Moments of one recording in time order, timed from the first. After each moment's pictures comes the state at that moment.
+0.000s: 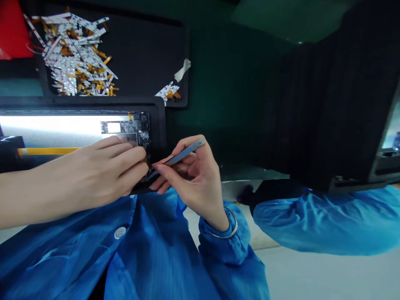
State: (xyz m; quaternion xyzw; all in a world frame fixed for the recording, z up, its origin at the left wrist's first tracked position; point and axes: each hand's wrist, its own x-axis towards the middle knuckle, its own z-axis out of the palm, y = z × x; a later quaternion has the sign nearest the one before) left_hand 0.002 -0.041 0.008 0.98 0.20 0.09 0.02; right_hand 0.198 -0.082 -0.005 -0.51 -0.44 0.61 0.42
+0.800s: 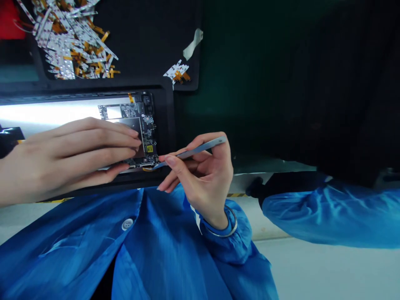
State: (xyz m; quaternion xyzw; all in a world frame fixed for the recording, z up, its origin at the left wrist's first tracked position) left_hand -0.043 -0.032 0.001 0.94 0.21 0.16 0.22; right_hand 0.182 -0.101 -0.015 -0.56 -0.41 0.54 0.49
